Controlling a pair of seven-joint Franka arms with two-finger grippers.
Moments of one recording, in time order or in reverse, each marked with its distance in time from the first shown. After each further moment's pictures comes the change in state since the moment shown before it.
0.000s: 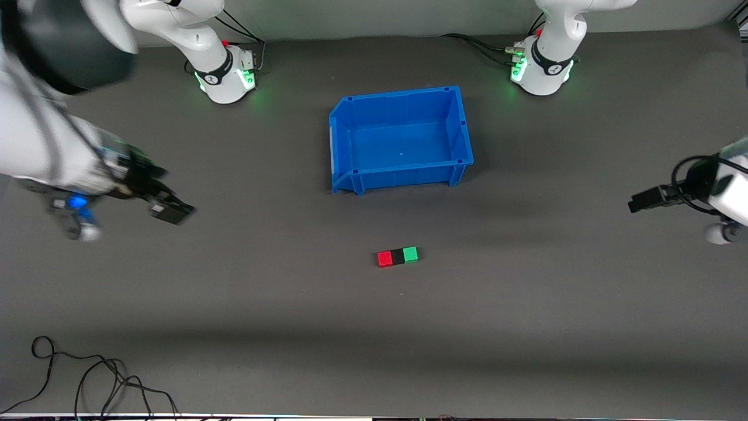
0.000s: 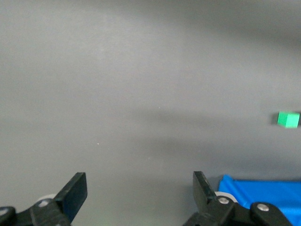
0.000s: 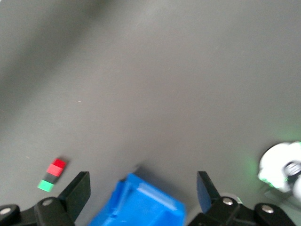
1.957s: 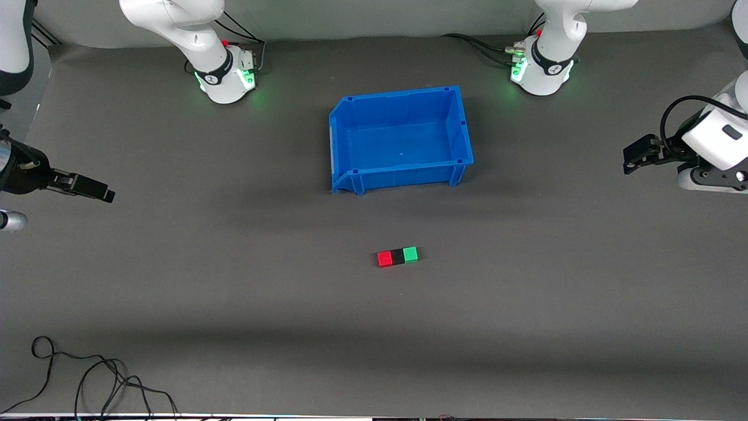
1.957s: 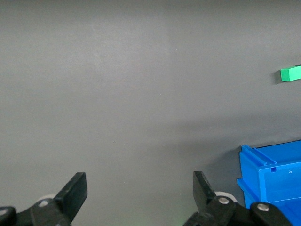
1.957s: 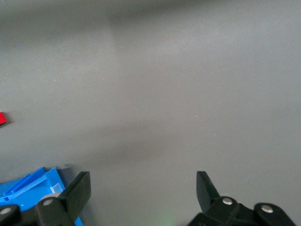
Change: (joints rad) left arm -0.023 -0.175 -0.018 -0.142 0.062 0.015 0.157; right arm -0.157 -0.185 -0.067 -0.320 -0.021 0.218 -0.809
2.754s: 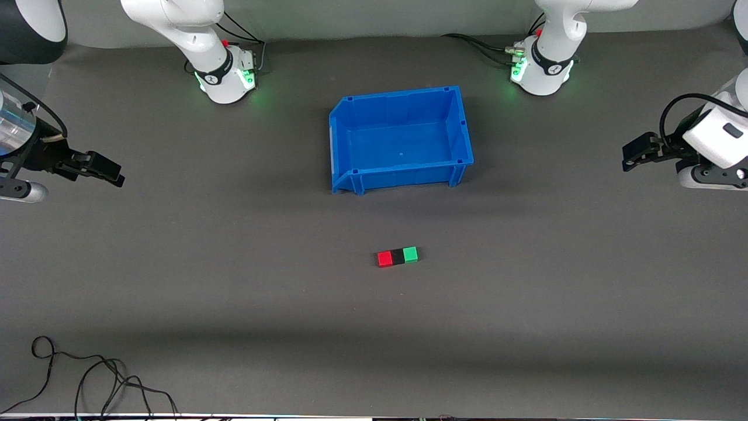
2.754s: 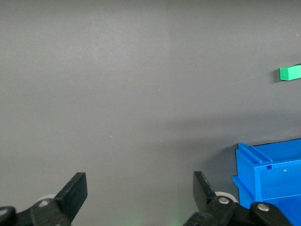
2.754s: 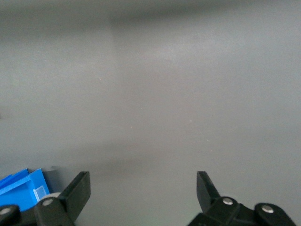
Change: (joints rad) left arm 0.000 -0.002 0.000 0.000 -0.008 -0.025 -0.034; right arm -0.098 -0.147 0.154 -0.202 -0.070 0.117 -0.002
